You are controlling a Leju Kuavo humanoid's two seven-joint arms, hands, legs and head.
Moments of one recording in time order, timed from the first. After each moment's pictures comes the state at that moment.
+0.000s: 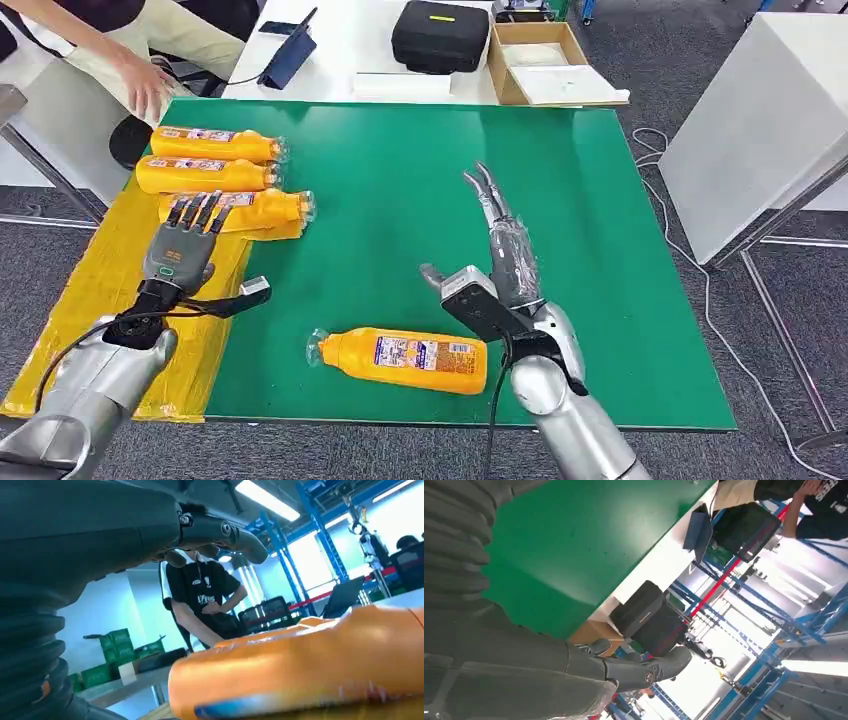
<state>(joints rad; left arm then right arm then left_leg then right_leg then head) -0.58 0.28 -0.16 -0.67 -1.57 0.52 -0.07 -0.35 0.05 0.57 -1.32 0.61 -0.22 -0.23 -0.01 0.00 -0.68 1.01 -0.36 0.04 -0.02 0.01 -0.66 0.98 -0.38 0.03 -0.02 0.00</state>
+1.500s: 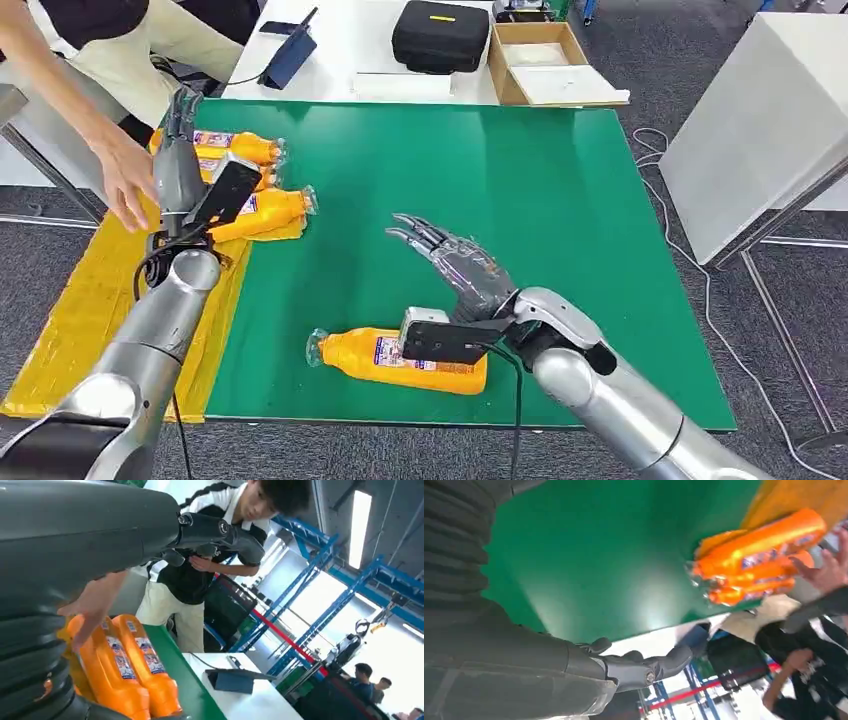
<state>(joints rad) -0.71 0.04 -0.01 -0.83 -0.74 0.53 -0.34 -0.58 -0.24 0.92 -1.44 0.45 0.17 -0.02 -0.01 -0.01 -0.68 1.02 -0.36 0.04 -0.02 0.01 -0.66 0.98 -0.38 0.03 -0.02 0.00</state>
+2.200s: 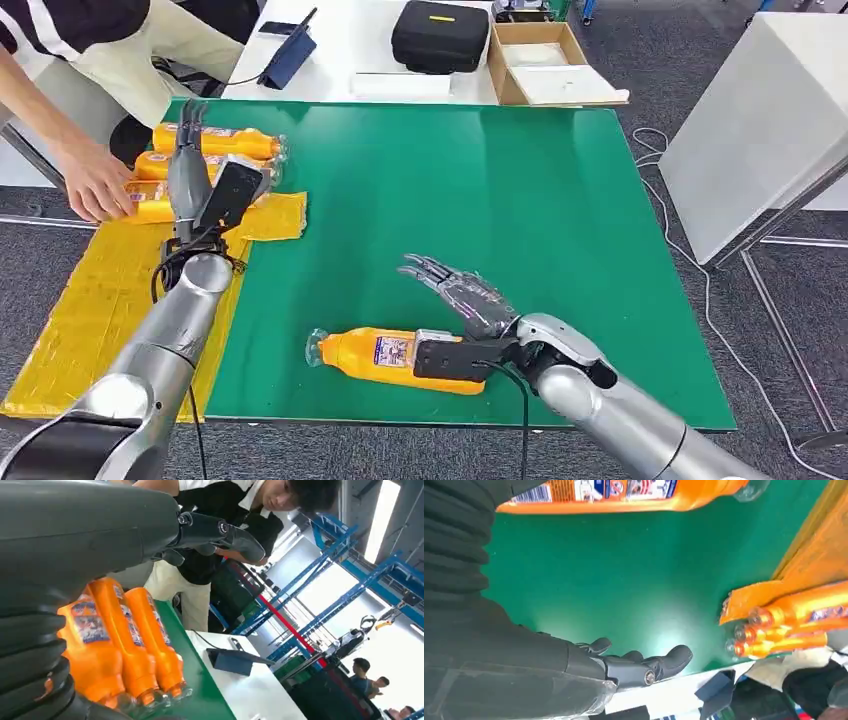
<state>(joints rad) -0.71 0.01 -0.01 -0.77 -0.61 0.55 -0.38 -0.55 -0.29 1.01 -1.37 0.36 0.15 -0.02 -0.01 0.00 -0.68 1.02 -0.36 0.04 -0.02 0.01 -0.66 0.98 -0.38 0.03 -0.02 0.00</state>
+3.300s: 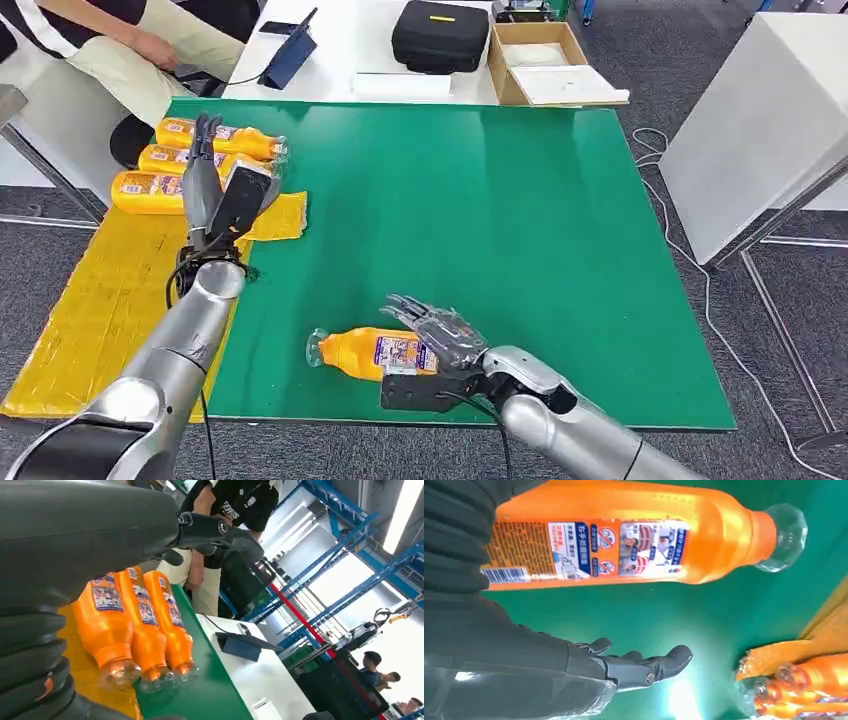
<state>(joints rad) -0.70 -0.03 -0.02 -0.74 -0.58 0.56 -0.36 -0.50 -0.19 1.10 -1.20 0.44 0.10 0.00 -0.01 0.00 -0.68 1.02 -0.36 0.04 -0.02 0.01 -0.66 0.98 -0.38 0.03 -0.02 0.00</state>
